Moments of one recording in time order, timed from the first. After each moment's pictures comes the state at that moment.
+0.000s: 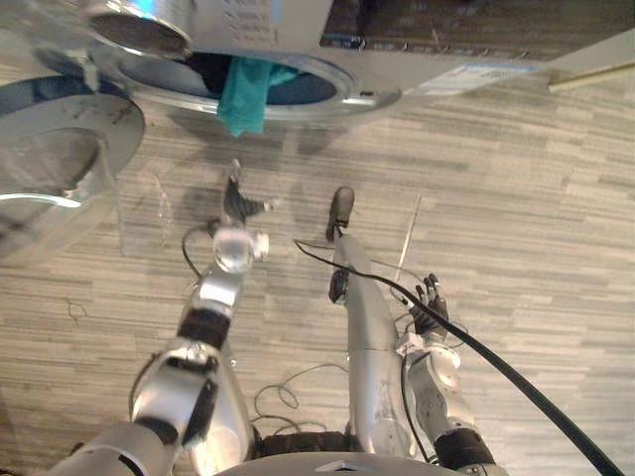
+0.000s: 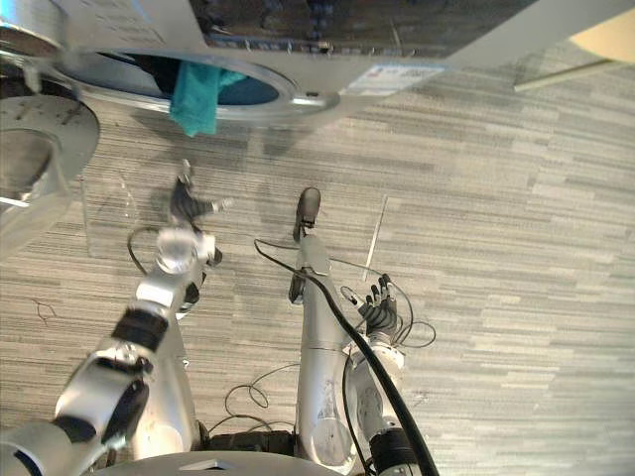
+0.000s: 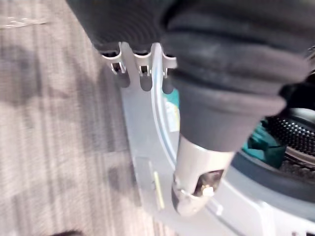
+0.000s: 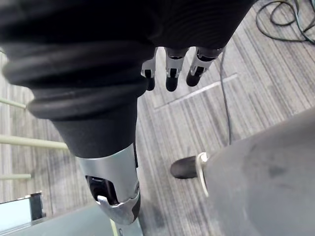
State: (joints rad) left arm -0.52 0.02 -0.13 0.52 0.08 -0.02 0.34; right arm -0.01 -0.13 0.02 0.41 0.54 -0.24 -0.21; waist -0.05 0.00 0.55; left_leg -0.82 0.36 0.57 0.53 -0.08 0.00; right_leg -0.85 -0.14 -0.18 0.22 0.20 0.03
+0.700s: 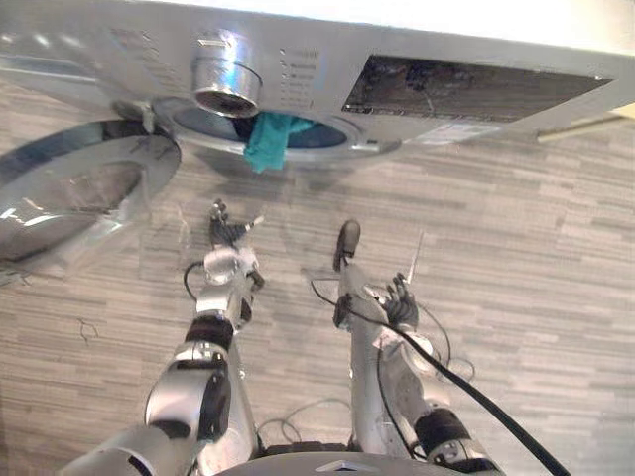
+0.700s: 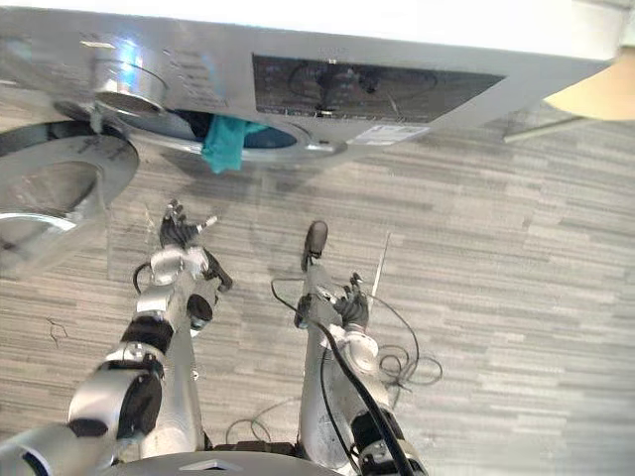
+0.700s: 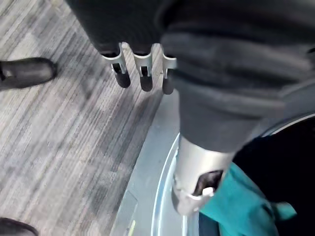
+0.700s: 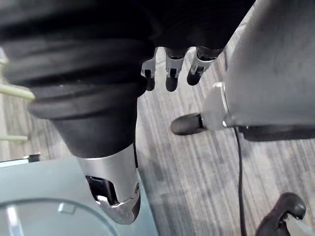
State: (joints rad) left arm -0.74 0.00 0.21 0.81 -0.26 -0.04 0.32; right arm -0.14 -0.03 0.14 0.50 0.58 -0.20 -0.21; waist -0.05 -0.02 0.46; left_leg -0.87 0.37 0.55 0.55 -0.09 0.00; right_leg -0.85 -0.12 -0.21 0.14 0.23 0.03
